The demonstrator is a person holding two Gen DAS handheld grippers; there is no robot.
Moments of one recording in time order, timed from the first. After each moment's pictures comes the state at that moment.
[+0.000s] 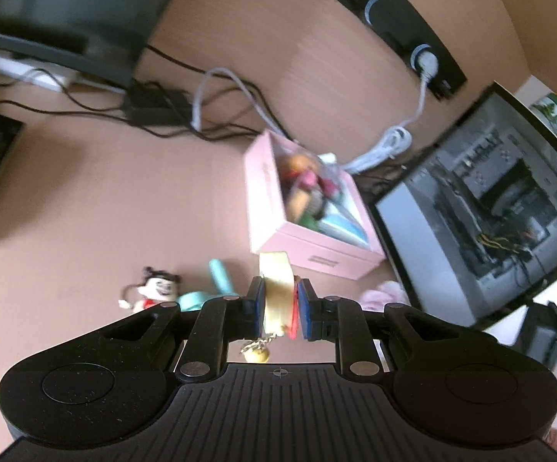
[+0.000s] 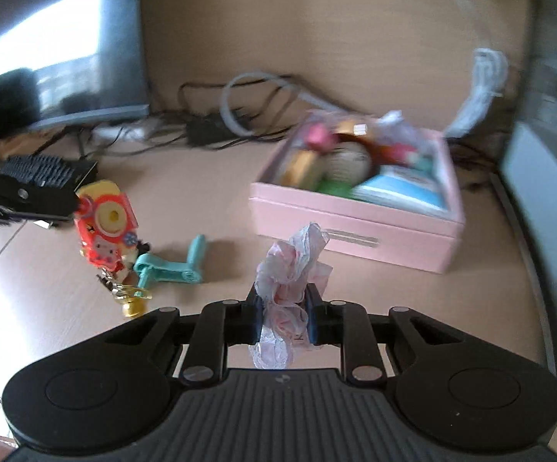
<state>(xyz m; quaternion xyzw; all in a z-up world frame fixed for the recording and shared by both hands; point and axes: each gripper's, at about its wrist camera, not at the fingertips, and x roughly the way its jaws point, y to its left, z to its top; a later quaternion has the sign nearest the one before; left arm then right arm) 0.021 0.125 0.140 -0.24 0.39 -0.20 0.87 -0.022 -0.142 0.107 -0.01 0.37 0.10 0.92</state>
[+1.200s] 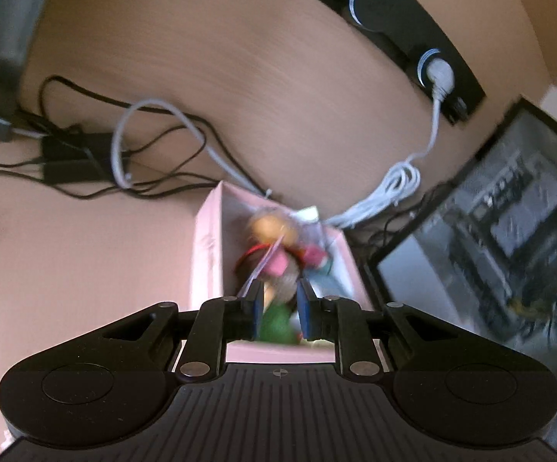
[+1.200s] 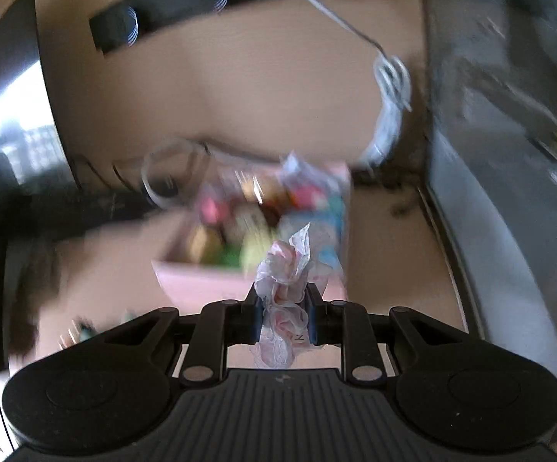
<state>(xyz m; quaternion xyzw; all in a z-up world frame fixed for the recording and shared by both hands) 0.104 0.029 0.123 -0.22 0.34 -0.18 0.90 0.027 -0.247 0.140 0.08 0.33 0.08 0.94</state>
